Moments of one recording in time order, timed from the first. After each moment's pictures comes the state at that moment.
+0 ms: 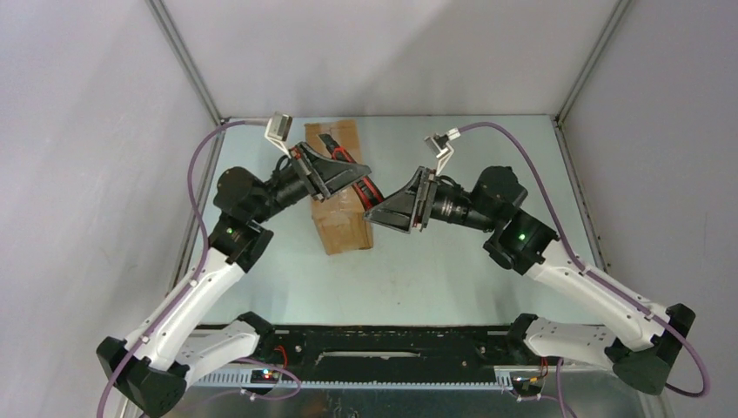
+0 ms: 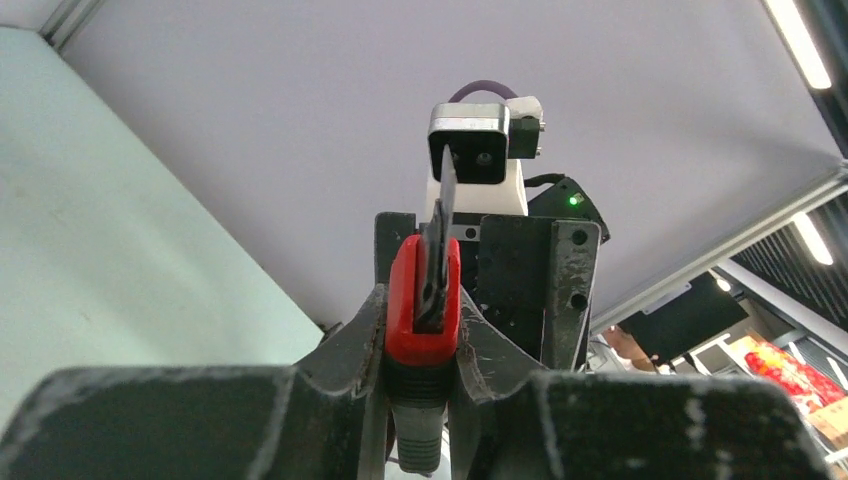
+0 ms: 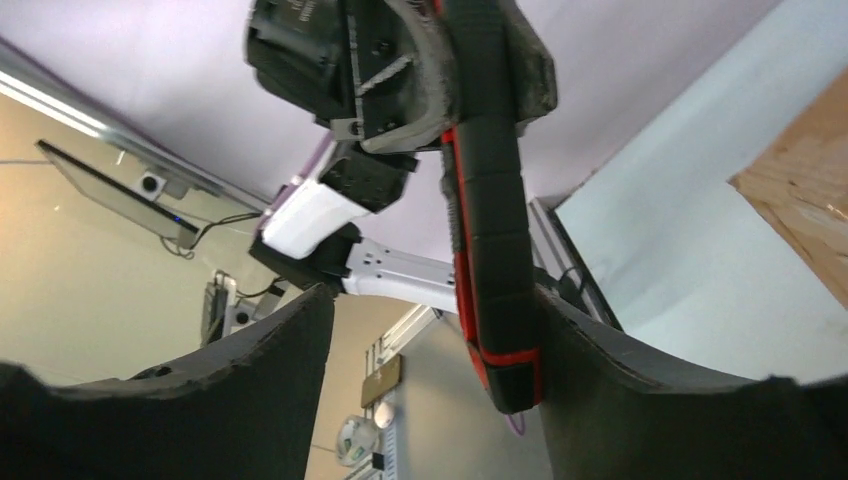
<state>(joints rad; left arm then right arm) -0.53 0.96 0.98 0.32 0.55 -1.11 0.85 1.06 1.10 0.09 -0.51 0.97</state>
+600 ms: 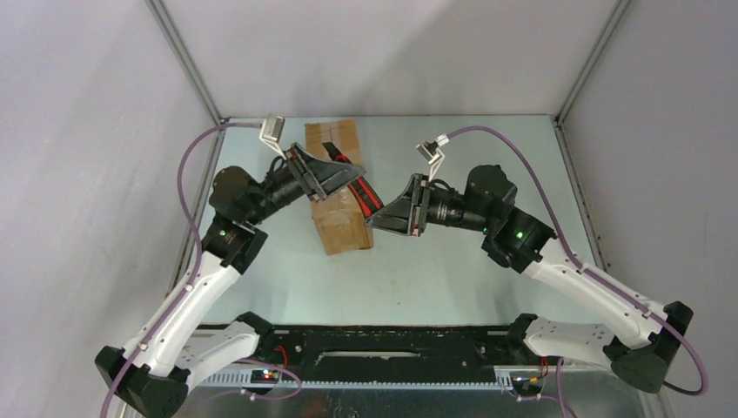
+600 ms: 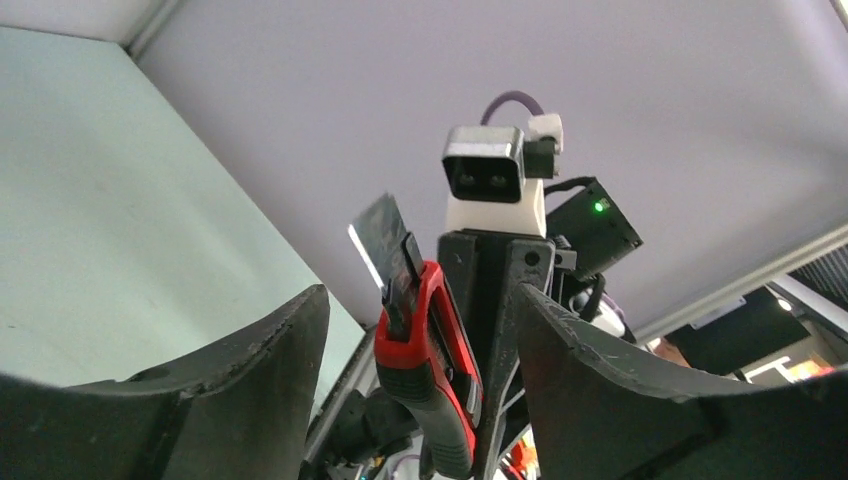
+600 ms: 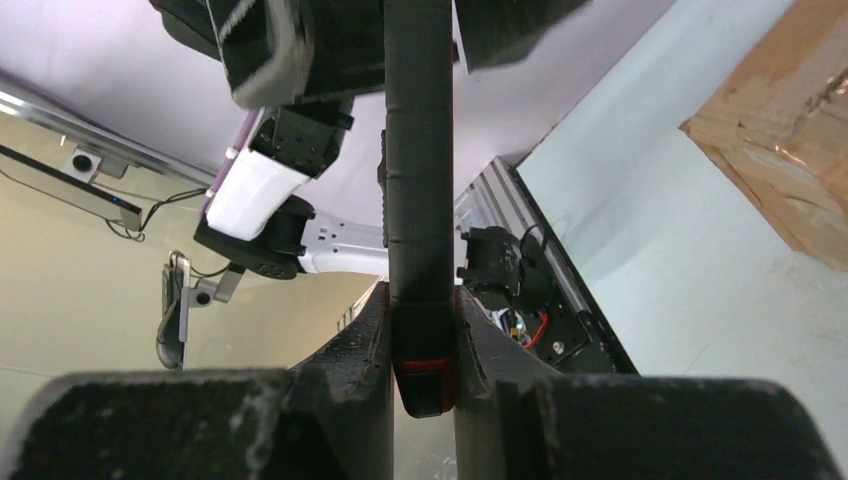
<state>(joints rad) -0.51 0.93 0.98 0.20 0.54 -1.03 0.86 1.09 1.11 -0.04 -0.51 0.88</state>
